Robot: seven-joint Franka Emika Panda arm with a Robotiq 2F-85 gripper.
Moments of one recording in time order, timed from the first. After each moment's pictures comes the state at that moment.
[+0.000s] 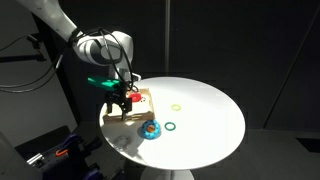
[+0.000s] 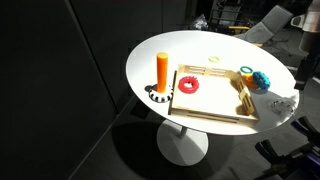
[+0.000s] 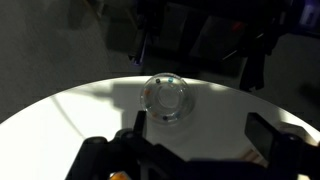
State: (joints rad) arm 0.01 -0.03 -0.03 -2.55 -0.14 2.19 -0.10
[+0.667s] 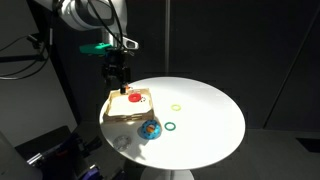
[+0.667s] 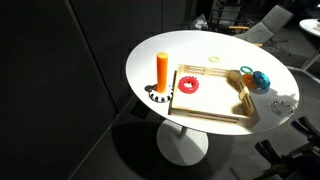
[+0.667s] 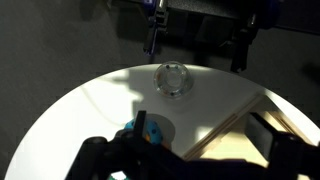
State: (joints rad) arm 0.01 -0.27 -0.01 -2.46 -0.14 1.95 -0.08
